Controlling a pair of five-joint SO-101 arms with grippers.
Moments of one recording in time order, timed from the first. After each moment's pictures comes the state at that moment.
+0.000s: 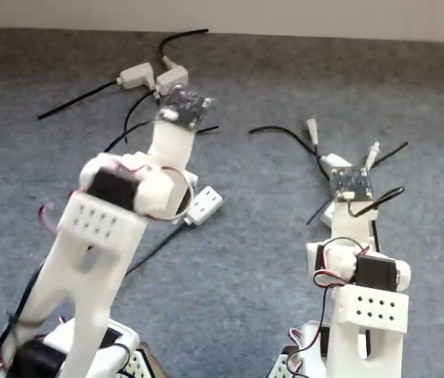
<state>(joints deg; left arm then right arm) 16.0 -26.2 18.8 79.3 -3.0 6.2 -61.7 60.7 75.8 14.0</state>
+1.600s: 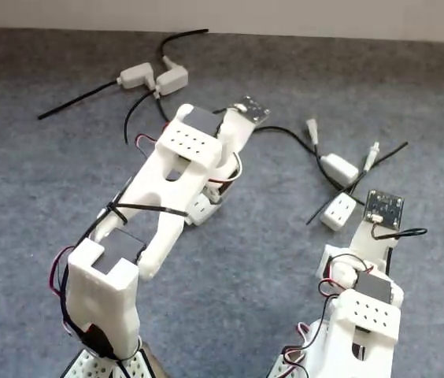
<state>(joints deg) 21.2 21.9 -13.9 88.1 -8.7 17.4 -61.7 81.2 49.5 3.6</state>
